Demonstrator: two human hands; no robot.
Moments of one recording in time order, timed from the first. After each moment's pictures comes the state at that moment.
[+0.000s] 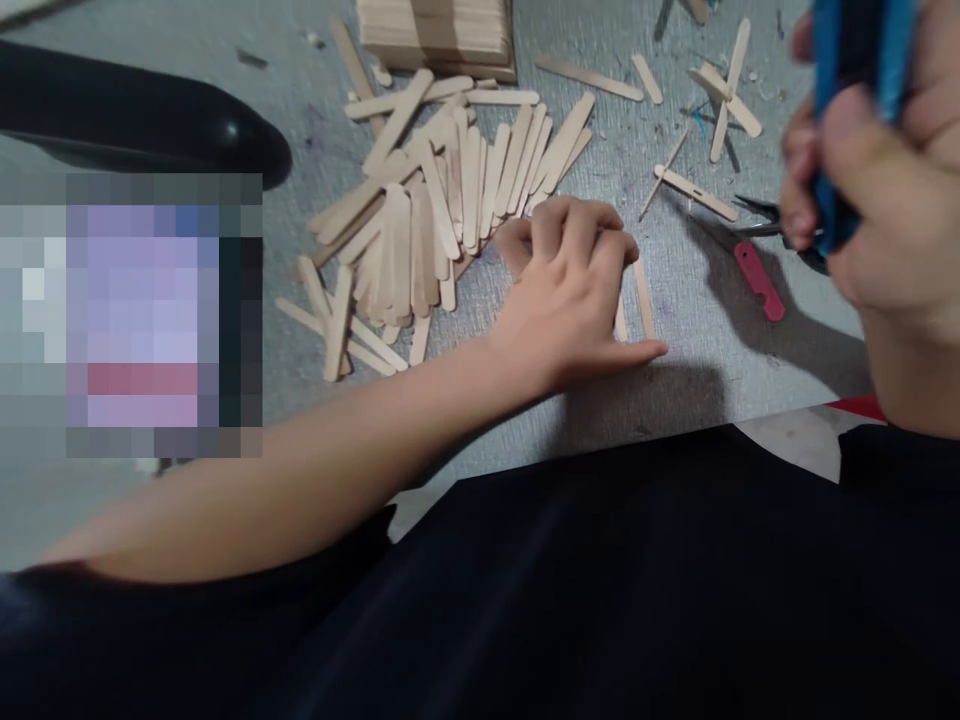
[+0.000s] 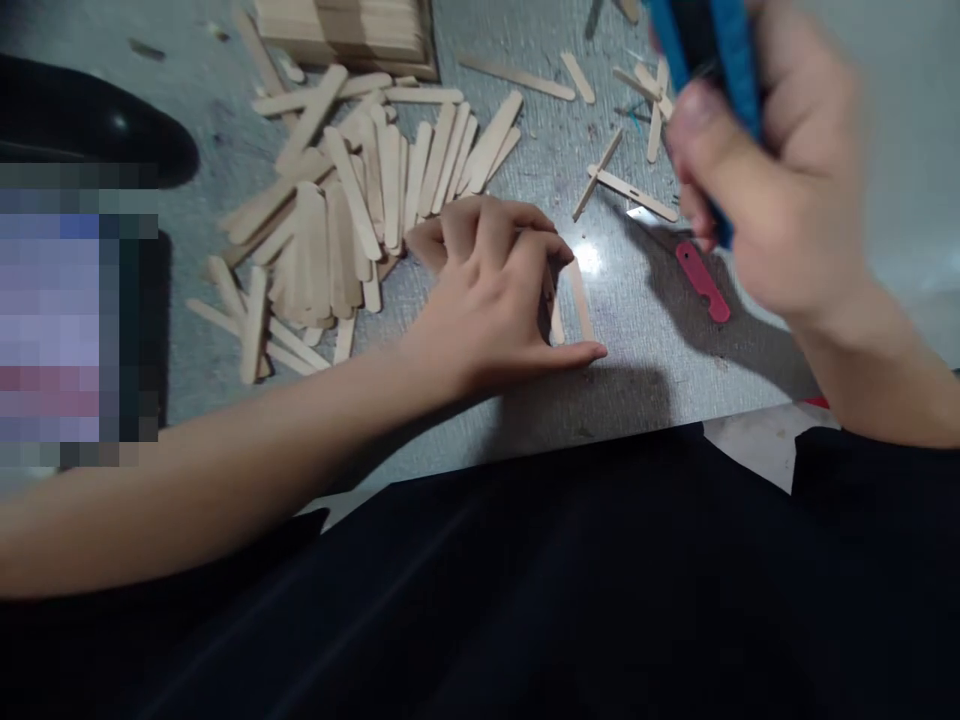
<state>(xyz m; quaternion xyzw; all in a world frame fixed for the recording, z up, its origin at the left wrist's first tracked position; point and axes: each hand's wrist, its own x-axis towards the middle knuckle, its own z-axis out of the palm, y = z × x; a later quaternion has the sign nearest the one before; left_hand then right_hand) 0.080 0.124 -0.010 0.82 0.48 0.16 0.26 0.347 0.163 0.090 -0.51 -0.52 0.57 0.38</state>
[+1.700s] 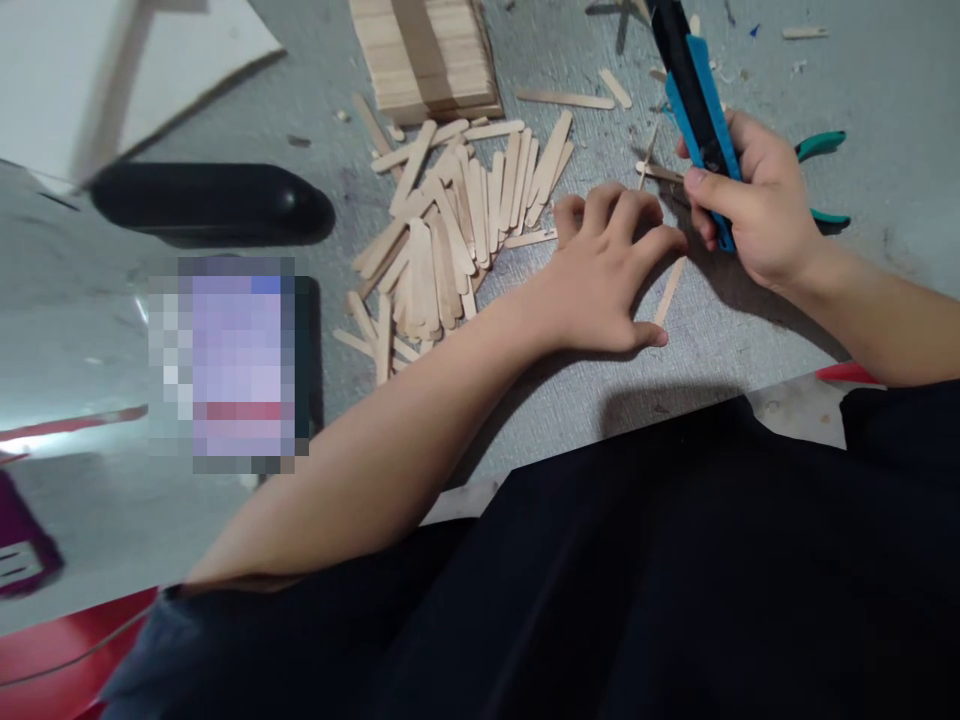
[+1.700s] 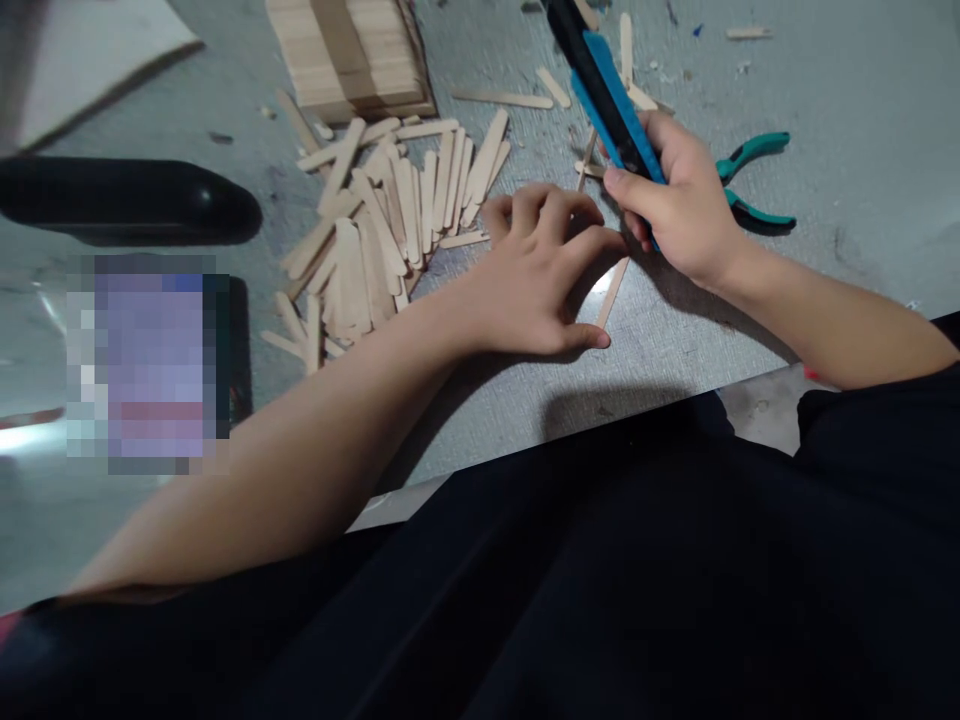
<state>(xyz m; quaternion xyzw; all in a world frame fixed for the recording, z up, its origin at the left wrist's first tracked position) 0.092 0.158 -0.007 0.90 0.34 0.10 0.25 0.320 0.168 0.015 -0.51 -0.53 0.52 0.44</state>
